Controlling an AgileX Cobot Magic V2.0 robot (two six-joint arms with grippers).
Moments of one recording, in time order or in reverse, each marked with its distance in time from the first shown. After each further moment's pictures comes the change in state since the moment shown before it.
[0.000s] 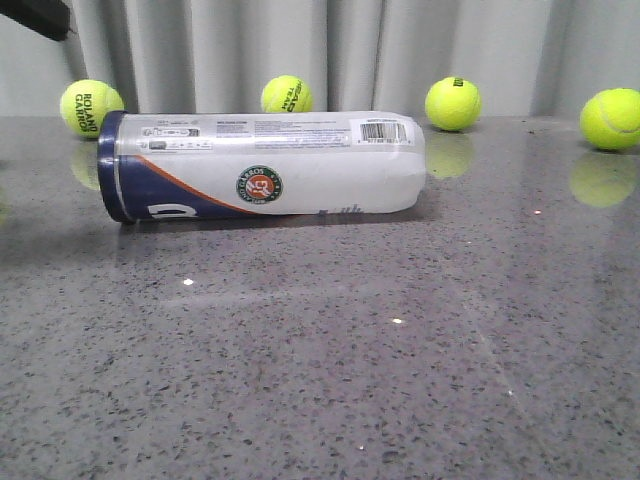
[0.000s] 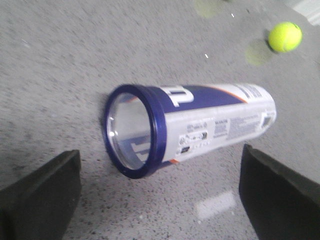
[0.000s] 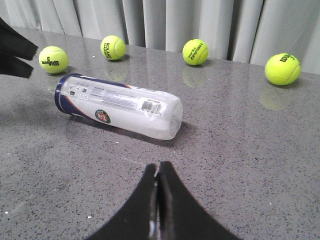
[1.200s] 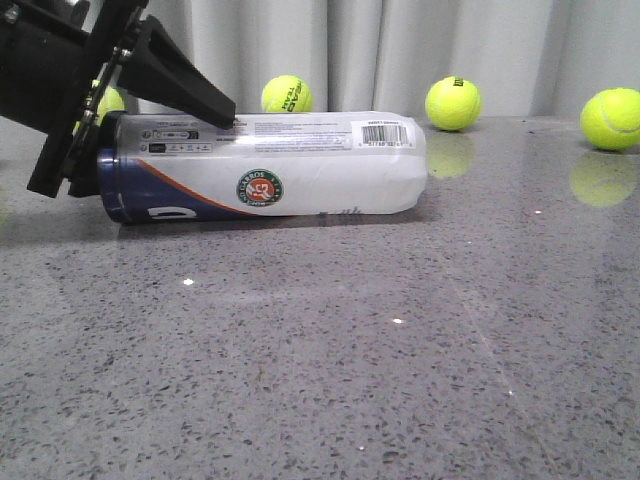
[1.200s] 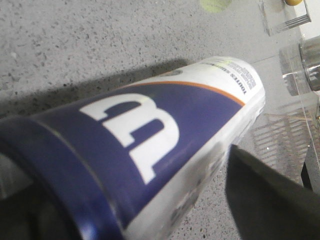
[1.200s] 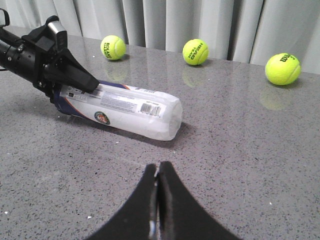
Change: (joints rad) left arm -0.174 0.439 -0.158 -0.285 0.110 0.241; right arm 0.000 0.000 0.000 0.000 0.000 0.001
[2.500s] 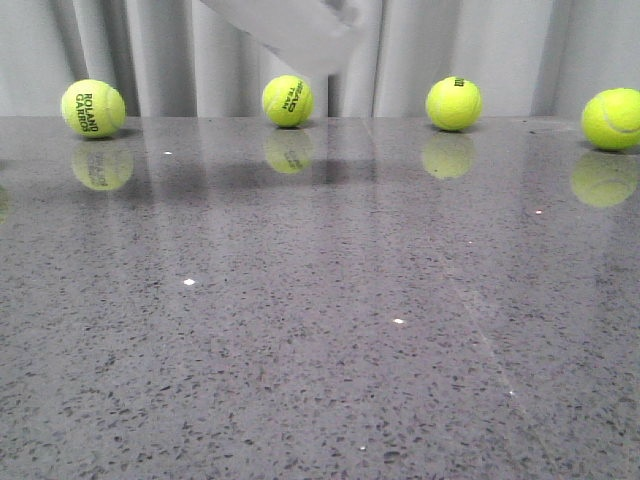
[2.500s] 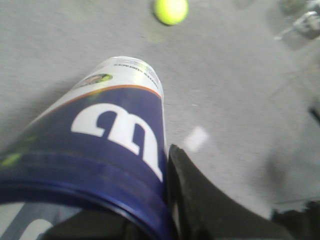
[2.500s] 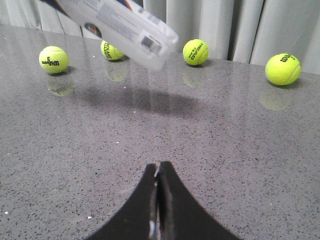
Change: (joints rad) left arm -0.011 -0.044 -0.741 0.562 0.304 -0.474; right arm 0.000 0.000 0.000 0.000 0.000 0.000
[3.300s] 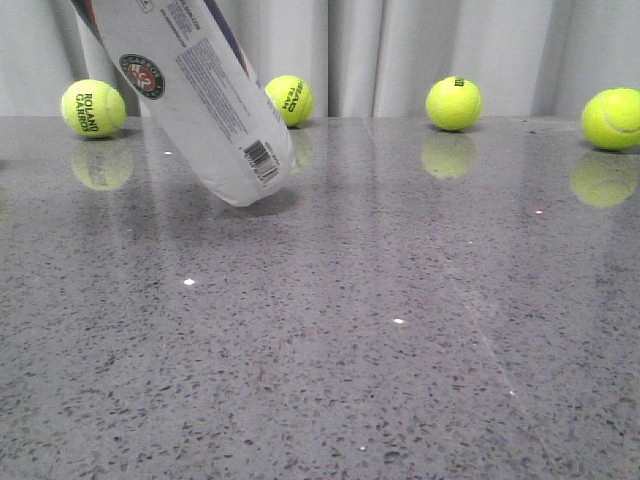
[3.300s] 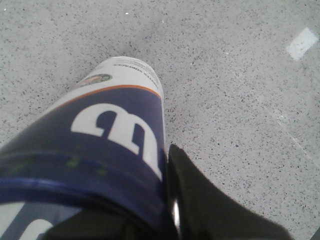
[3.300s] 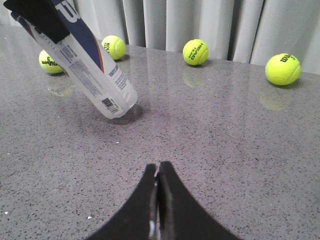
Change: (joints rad) left arm -0.275 -0.045 0.054 0.547 0.035 -0.189; right arm 0.000 0.000 0.000 0.000 0.000 0.000
